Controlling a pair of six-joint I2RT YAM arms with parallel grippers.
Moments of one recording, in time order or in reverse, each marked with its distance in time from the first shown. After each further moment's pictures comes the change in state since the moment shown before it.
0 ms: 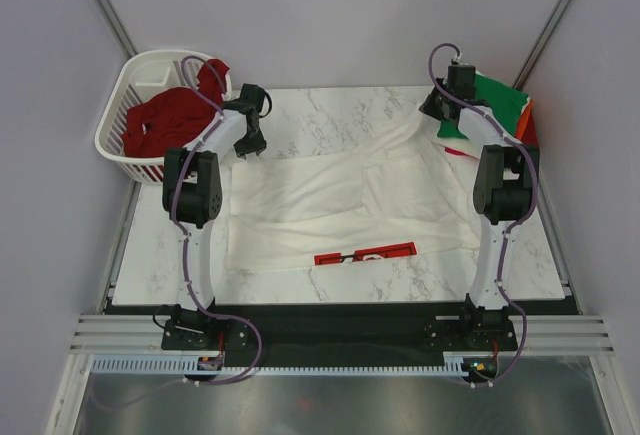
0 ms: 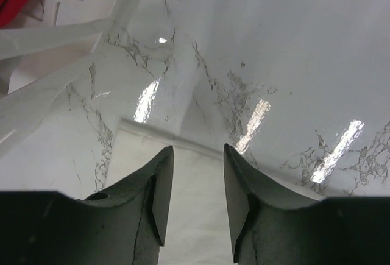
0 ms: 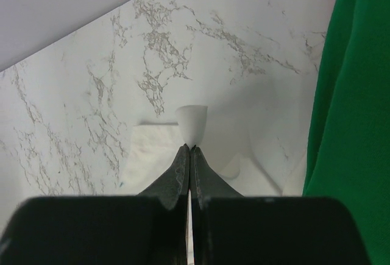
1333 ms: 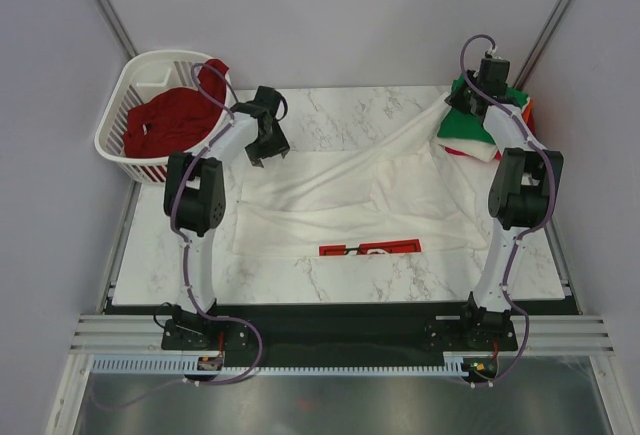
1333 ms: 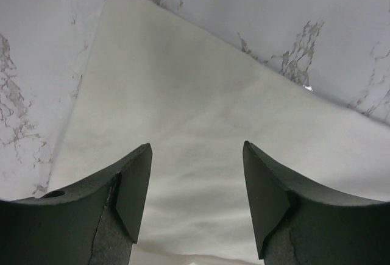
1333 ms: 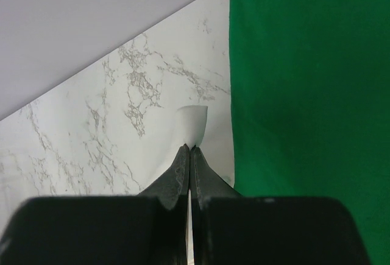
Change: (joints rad) left arm -0.101 -0.106 -0.093 -0.043 0.125 -0.175; right arm -0.118 -0.083 -0.024 -0.002 -0.032 0.012
